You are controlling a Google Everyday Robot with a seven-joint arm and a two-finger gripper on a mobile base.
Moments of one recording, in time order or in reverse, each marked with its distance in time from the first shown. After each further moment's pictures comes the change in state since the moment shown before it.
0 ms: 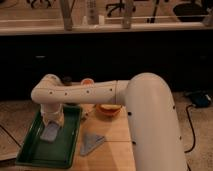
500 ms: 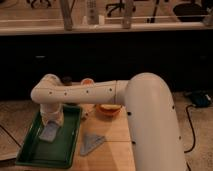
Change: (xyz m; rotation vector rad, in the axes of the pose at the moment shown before) arm 0.000 -0.003 0.001 0.004 -0.002 -0.014
